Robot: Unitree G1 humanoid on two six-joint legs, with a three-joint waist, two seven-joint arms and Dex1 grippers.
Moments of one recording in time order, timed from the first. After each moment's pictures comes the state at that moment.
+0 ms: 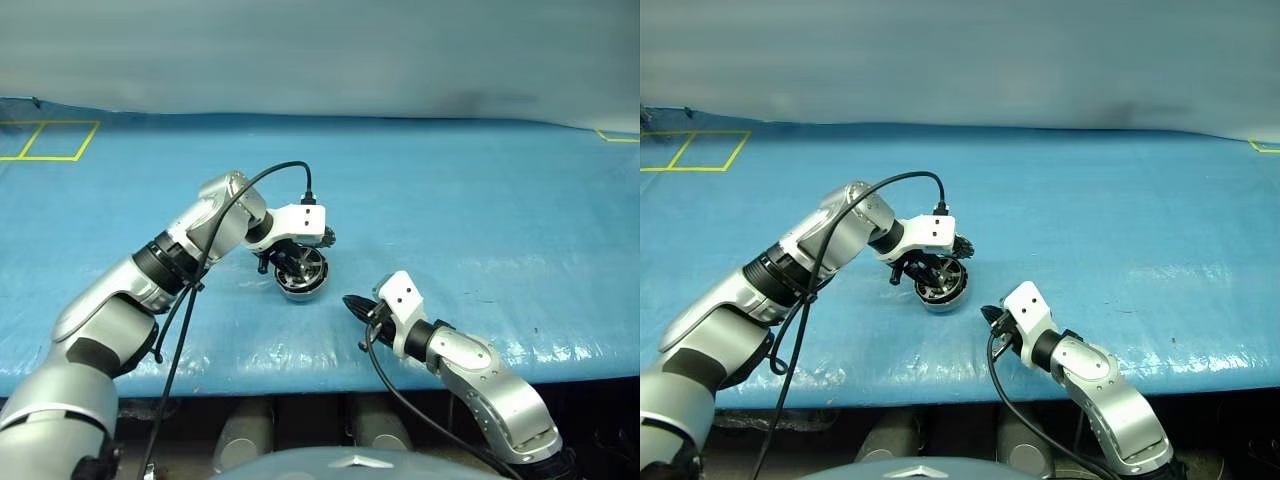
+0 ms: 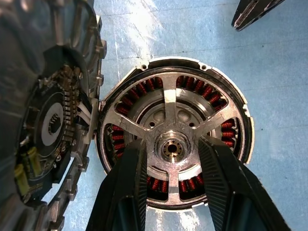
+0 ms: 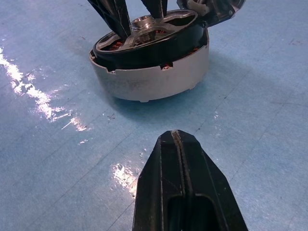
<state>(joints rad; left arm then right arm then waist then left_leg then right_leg) -0.99 0.57 -0.73 0.15 0.08 0.73 -1.35 0.12 -0.43 0.23 -0.55 0.25 0.61 0.46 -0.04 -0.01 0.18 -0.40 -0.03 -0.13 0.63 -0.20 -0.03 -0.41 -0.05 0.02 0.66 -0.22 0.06</state>
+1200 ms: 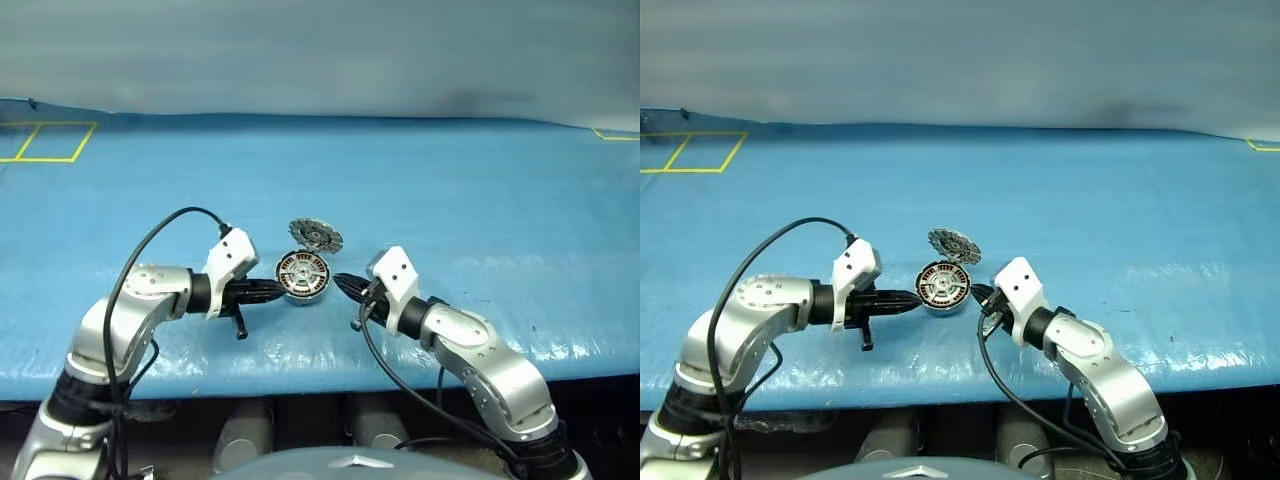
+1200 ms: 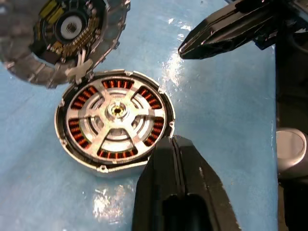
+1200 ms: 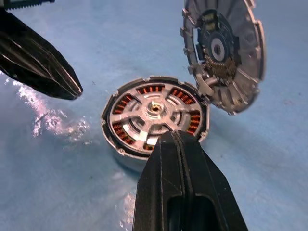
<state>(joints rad) -0.15 0.54 -0.01 -0.53 -0.31 0.93 -0.93 -0.04 -0.38 0.25 -0.60 0.30 0.73 0.45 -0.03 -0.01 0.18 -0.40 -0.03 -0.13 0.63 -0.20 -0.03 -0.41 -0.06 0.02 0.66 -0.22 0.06</state>
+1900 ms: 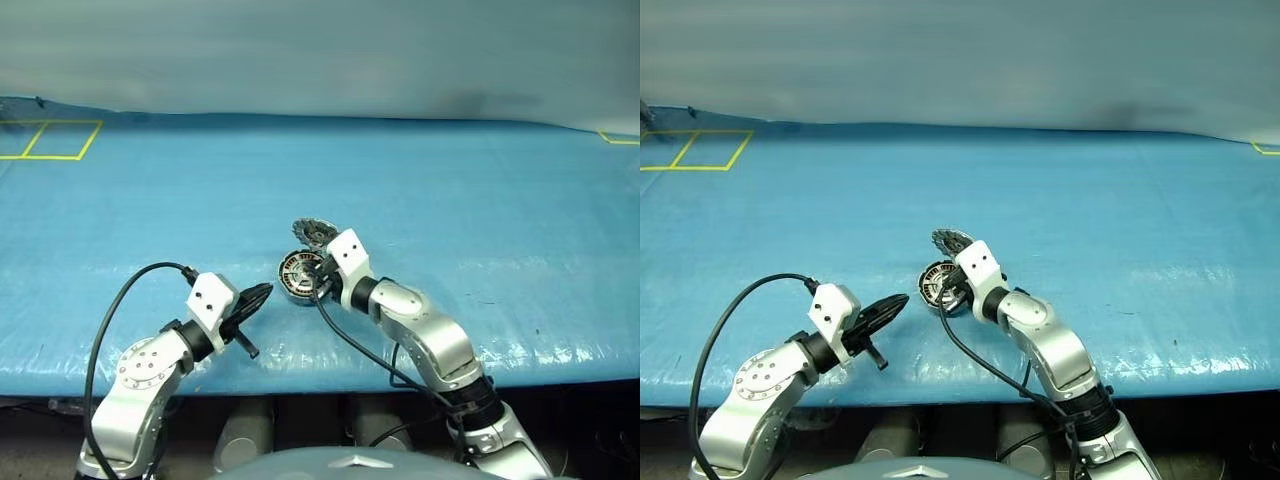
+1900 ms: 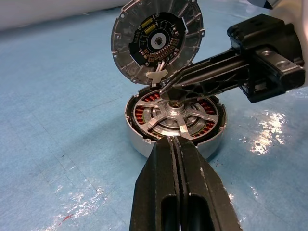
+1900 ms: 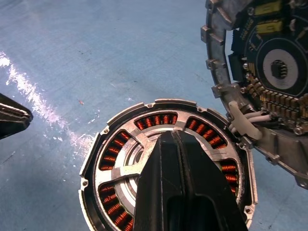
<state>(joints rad) 0.23 0.37 -0.02 -0.55 -0.22 0.40 -0.61 -0.23 -0.19 0.35 -0.28 0.20 0.69 0.39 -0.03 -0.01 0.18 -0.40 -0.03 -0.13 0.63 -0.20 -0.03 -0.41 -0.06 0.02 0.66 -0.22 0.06</state>
